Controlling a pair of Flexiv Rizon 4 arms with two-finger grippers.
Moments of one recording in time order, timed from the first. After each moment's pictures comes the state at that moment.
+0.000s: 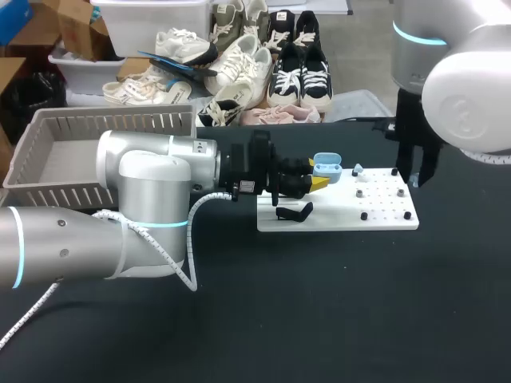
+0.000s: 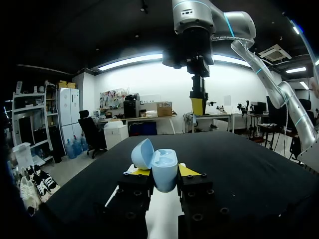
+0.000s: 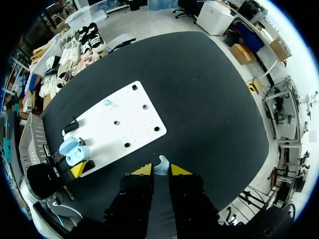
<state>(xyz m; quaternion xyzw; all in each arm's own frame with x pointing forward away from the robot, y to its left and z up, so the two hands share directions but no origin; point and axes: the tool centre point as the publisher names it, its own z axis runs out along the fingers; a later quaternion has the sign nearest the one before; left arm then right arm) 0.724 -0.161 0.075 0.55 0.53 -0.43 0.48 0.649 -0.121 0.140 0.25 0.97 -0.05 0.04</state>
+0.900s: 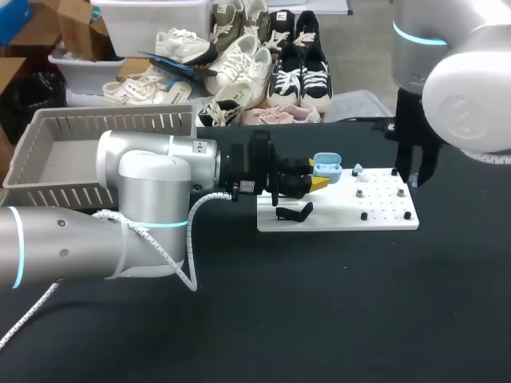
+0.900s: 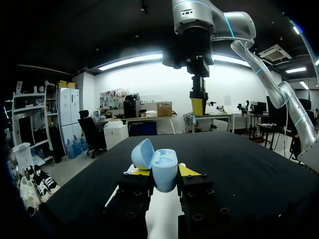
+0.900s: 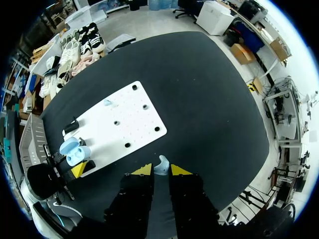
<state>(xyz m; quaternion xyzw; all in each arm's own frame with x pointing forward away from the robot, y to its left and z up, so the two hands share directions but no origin) 0.724 -0.161 0.075 0.55 0.53 -0.43 0.48 0.650 -0.117 0.141 0.25 0.97 -0.04 0.04</state>
